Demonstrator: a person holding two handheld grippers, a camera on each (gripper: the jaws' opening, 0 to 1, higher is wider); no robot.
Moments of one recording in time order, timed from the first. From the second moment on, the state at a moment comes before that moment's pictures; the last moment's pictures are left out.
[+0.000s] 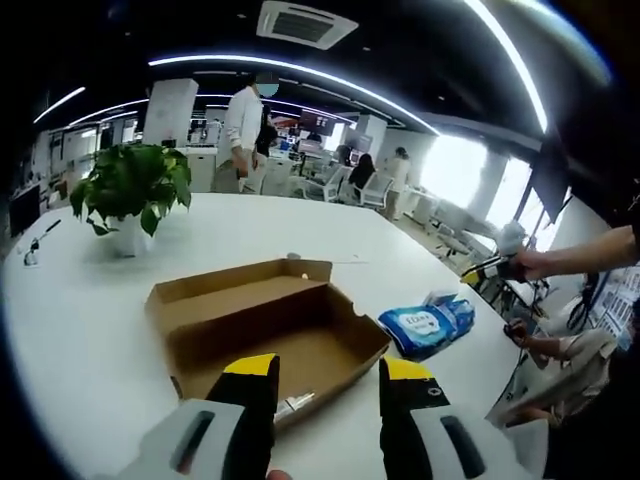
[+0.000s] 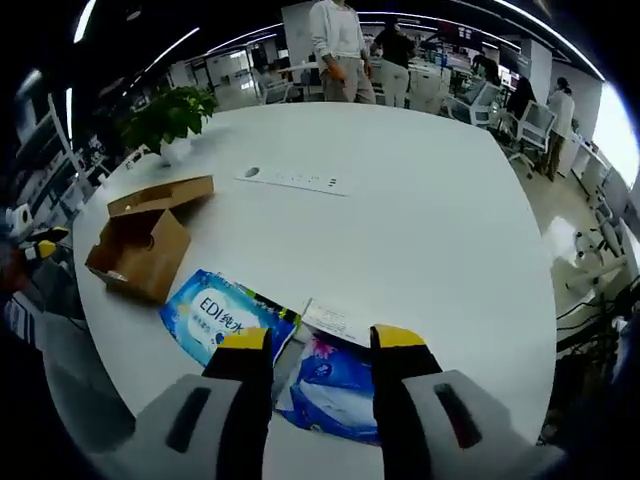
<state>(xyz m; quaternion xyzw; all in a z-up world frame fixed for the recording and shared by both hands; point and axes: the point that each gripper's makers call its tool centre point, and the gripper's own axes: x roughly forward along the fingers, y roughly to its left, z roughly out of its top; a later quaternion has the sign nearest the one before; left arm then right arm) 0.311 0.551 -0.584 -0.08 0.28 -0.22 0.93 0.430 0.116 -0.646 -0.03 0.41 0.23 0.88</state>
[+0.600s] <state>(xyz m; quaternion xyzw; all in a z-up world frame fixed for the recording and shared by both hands) 0.302 0.579 -0.590 -0.08 0.28 -0.22 0.93 0.404 0.193 -0.631 -0.02 0.36 0.31 0.88</state>
